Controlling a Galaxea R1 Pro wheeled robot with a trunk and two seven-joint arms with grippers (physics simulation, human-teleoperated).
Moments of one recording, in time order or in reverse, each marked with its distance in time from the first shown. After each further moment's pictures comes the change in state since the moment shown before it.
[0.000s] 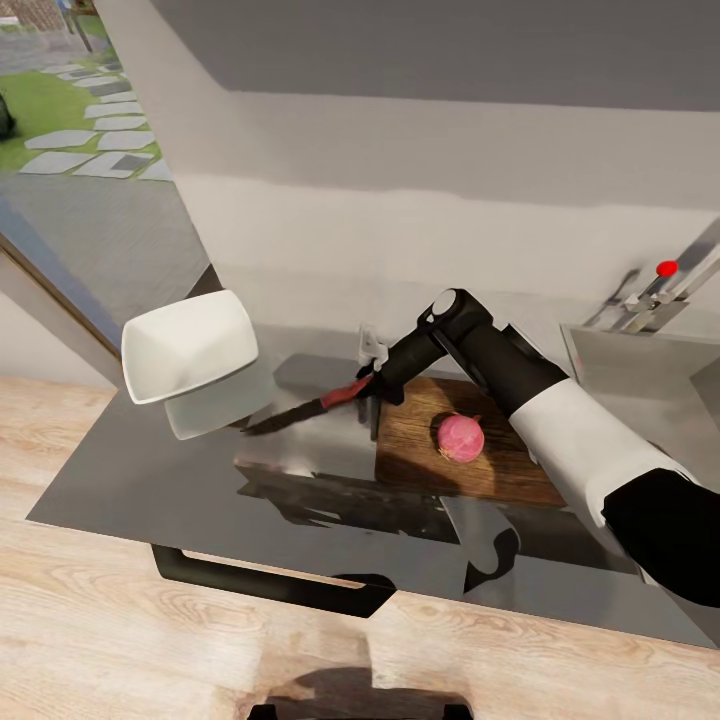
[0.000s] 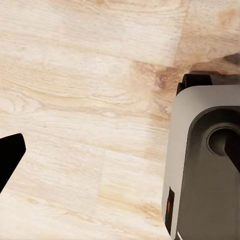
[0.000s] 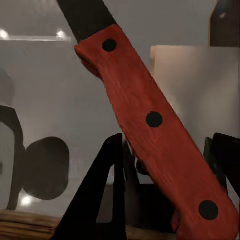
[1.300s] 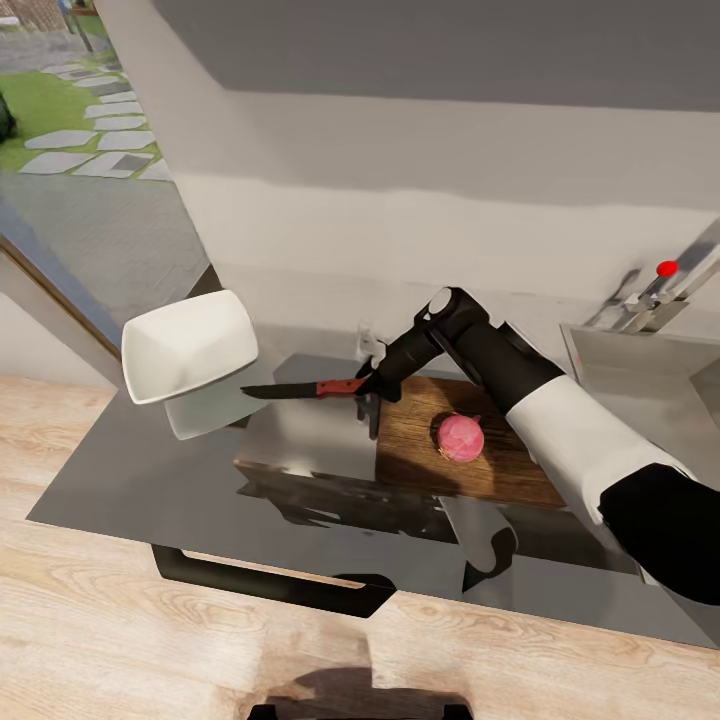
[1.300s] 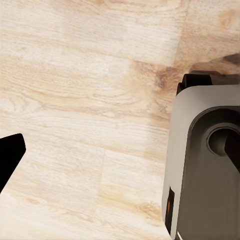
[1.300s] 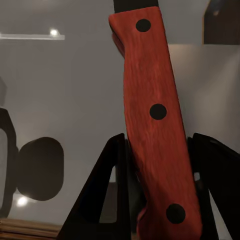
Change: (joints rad) left arm 0.000 0.000 0.000 0.000 -0.001 0.000 0.000; right arm -0.014 0.012 0.009 0.026 0.001 0.004 -0.032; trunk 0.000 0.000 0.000
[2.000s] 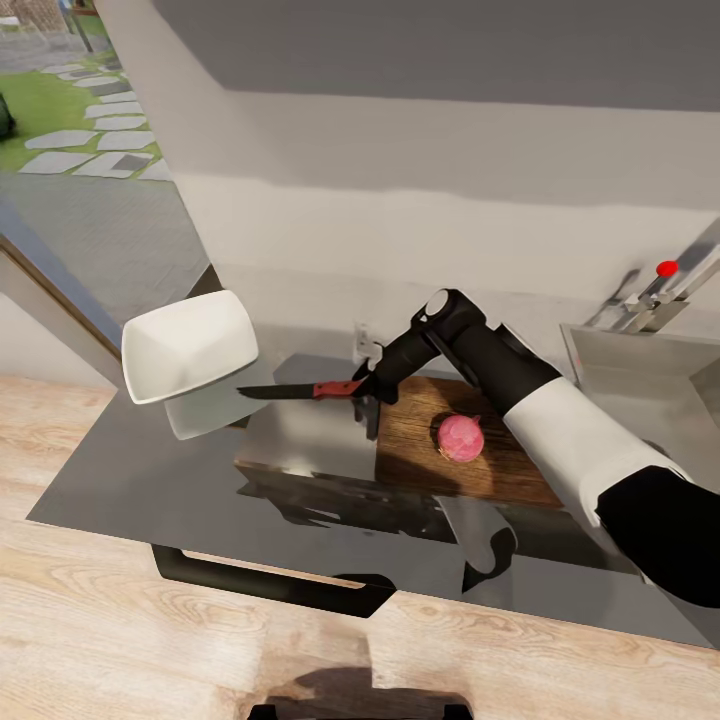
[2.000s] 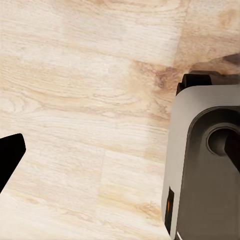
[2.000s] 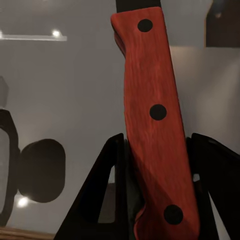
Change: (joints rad) left arm 0.000 -0.001 0.000 0.000 0.000 0.000 0.000; right arm 0.007 0.008 0.002 -0.008 0.001 0.004 0.000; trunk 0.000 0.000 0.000
